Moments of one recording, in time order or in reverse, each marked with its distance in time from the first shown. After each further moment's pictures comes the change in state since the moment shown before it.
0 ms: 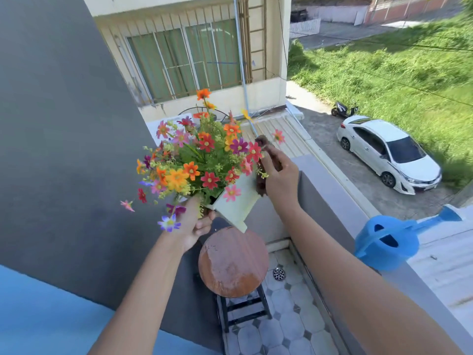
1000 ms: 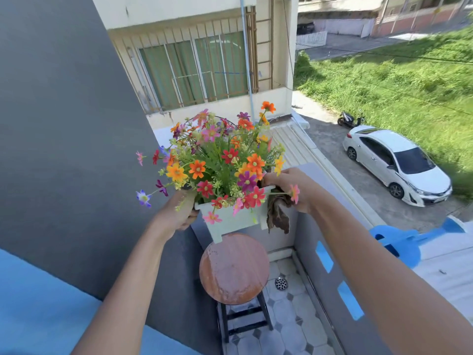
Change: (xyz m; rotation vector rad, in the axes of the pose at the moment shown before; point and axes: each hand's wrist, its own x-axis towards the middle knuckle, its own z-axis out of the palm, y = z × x) left_hand -0.004 0.031 -0.013 0.628 0.157 0.132; right_hand 0.017 -0.036 -0.046 -0.196 -0.414 0.454
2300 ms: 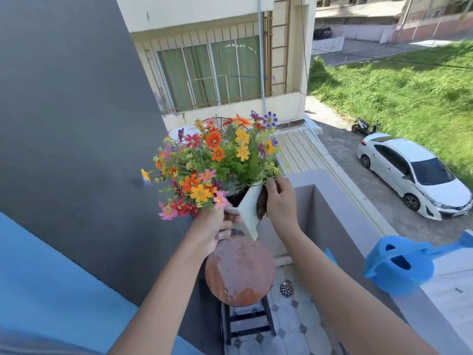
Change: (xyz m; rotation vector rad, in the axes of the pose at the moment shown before) left_hand -0.035 0.013 0.054 -0.505 0.017 -0.130; right_hand -0.004 0.039 0.067 0.016 0.362 -0.424
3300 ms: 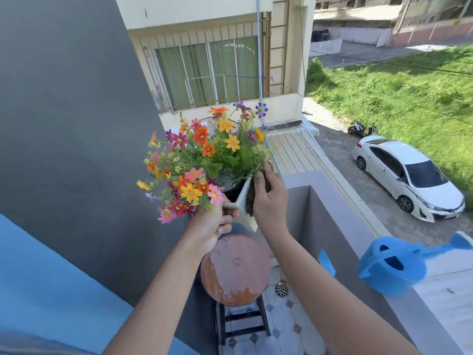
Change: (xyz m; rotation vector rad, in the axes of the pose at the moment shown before) left_hand -0.004 0.005 0.005 -0.114 -0.068 0.062; right_hand -0.016 -0.022 0.013 0.067 0.035 -0.185
